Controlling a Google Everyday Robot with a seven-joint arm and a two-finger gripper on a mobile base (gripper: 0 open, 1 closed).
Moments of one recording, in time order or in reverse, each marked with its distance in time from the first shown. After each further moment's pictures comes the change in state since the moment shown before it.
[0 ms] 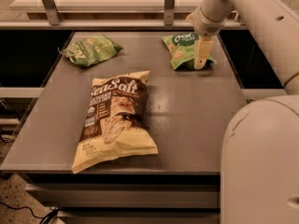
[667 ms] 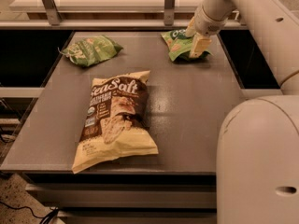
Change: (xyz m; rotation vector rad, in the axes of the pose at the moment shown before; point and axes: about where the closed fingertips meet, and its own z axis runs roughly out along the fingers) arm 0.003 -0.008 0.004 0.005 -0.035 0.007
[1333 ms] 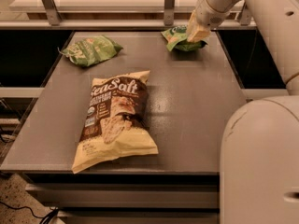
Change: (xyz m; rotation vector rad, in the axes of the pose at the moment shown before) arm -0.013 -0.013 -0.028 0.058 -0.045 -0.027
